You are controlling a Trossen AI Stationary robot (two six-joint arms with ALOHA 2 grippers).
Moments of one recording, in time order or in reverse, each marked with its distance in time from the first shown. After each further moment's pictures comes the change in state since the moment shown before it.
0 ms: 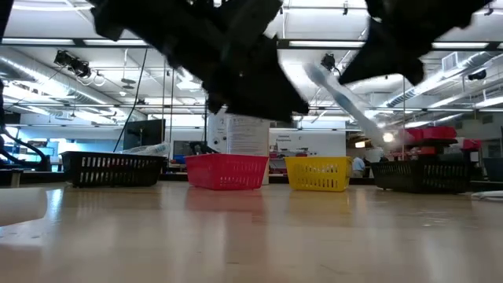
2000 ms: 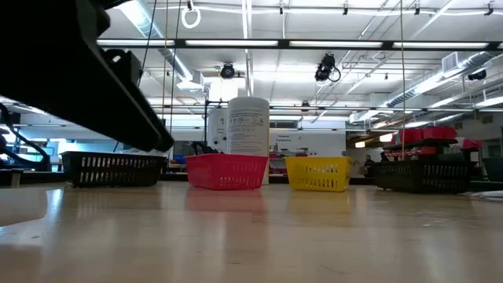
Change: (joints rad) left arm -0.373 0.000 0.000 -0.340 -0.132 -0.268; right arm 0.392 0.332 0.172 -0.594 -0.782 0.463
